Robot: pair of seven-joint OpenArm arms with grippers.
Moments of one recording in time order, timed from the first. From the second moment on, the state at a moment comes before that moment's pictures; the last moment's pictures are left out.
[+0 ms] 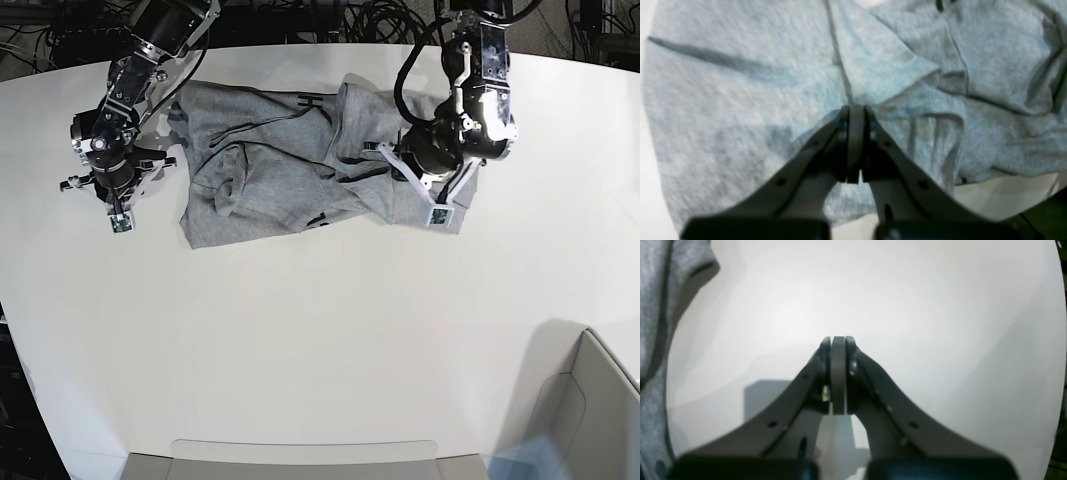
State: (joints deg) left arm 8.0 -2.6 0.0 110.9 -17.7 -2.4 75.8; right arm 0.7 -5.0 34.4 93.3 -29.3 39.0 -35.6
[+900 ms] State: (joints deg) left arm -4.4 5.2 7.5 93.8 -17.8 -2.2 74.9; right arm 1.8 -5.2 34.3 93.3 -29.4 39.0 -35.7
